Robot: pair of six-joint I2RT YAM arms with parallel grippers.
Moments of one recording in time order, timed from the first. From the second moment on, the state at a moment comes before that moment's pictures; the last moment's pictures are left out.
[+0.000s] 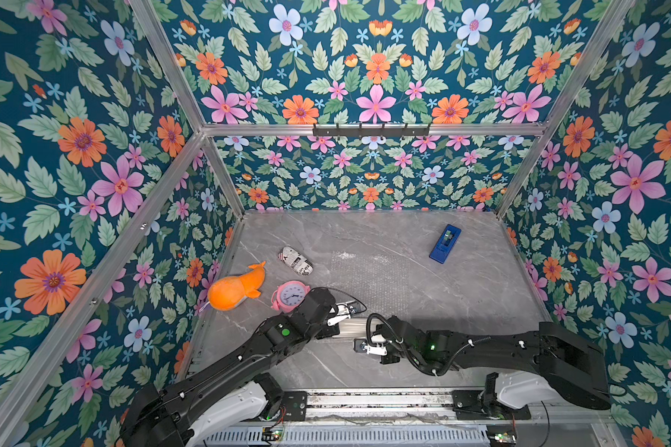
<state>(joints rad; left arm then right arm) -0.85 0.95 0.63 -0.46 -0.27 0.73 1.14 1.40 0.62 0.03 0.10 -0.56</state>
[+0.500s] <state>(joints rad) -0.90 0.95 0.60 -0.33 -0.27 0.77 0.92 1.42 0.74 -0.15 -0.15 -0.58</state>
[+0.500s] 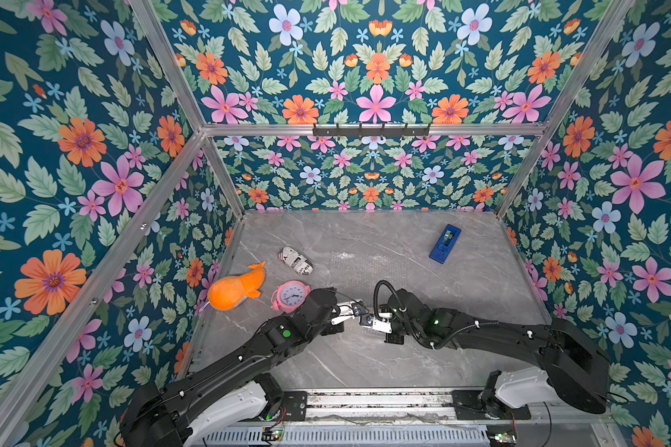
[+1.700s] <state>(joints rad) -0.95 0.95 0.53 -0.26 -0.20 0.87 0.67 1.79 1.14 -0.26 -0.41 -0.63</state>
